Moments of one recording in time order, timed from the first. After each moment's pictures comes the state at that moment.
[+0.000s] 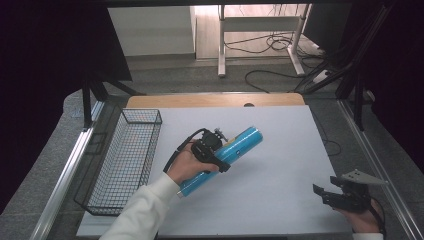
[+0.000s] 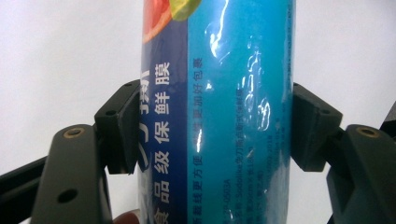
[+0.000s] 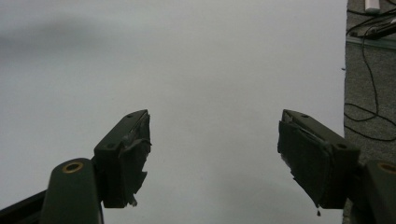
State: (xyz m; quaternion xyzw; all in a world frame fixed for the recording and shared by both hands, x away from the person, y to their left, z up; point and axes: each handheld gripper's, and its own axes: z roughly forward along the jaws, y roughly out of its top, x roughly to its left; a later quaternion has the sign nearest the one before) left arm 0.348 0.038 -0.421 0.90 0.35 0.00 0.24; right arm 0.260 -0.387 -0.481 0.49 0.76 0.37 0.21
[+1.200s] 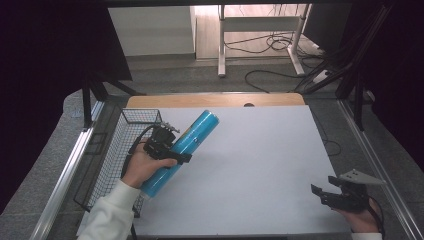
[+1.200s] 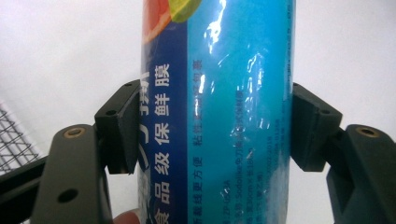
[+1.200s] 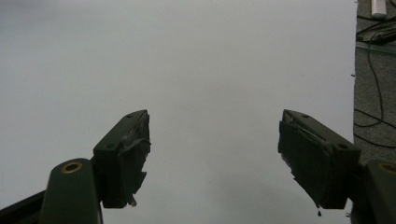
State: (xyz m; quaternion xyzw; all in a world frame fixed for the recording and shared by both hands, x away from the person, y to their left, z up) left arm 0.329 0.150 -0.407 0.85 0.44 0.03 0.28; right arm 0.260 -0.383 -0.480 0.48 0.77 0.37 0.21
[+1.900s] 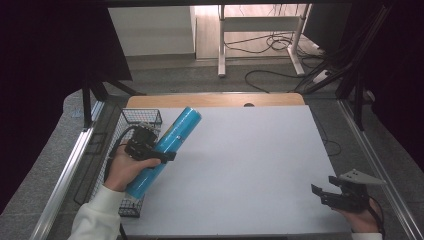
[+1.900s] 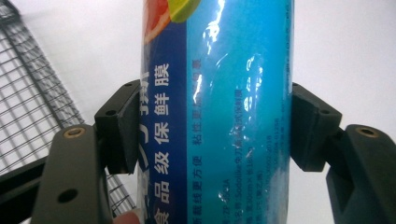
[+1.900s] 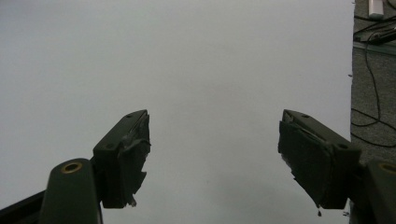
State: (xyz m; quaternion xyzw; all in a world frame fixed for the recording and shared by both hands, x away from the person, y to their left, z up) left arm 0.316 0.192 -0.400 0.83 0.48 0.06 0.30; right arm 0.260 -0.383 -0.480 0.48 0.77 0.37 0.21
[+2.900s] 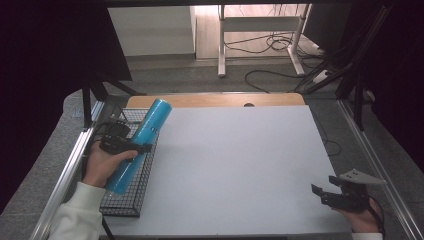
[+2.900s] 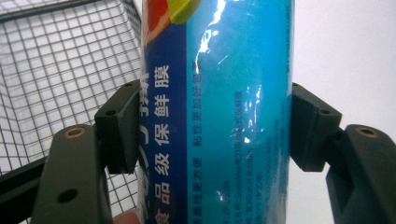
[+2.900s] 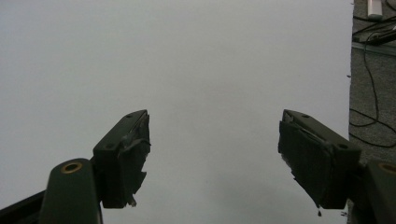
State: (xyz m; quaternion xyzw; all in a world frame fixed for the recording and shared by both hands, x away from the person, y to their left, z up) left arm 0.324 0.255 -0.402 0.77 0.56 0.07 0.29; right arm 0.260 -0.383 -0.479 0.48 0.77 0.36 0.21
